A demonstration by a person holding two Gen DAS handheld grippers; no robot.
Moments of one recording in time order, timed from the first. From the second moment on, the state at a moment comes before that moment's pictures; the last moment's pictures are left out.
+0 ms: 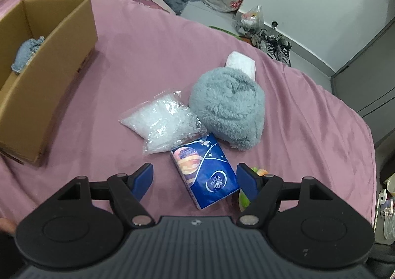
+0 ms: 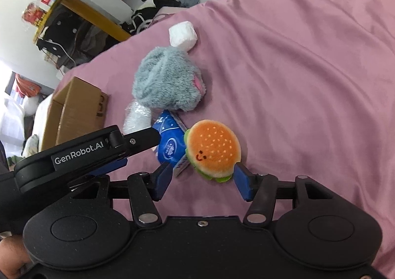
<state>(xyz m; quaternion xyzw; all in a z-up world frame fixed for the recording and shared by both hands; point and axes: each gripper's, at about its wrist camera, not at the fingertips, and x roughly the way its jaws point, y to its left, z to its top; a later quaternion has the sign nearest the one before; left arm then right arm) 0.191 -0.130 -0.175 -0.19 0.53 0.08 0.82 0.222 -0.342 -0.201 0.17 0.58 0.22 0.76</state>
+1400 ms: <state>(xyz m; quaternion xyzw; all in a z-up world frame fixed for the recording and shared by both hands) 0.183 -0.132 -0.160 -0.19 0.53 0.05 0.82 0.208 -0.363 -0.180 0.20 0.54 0.19 0.80</state>
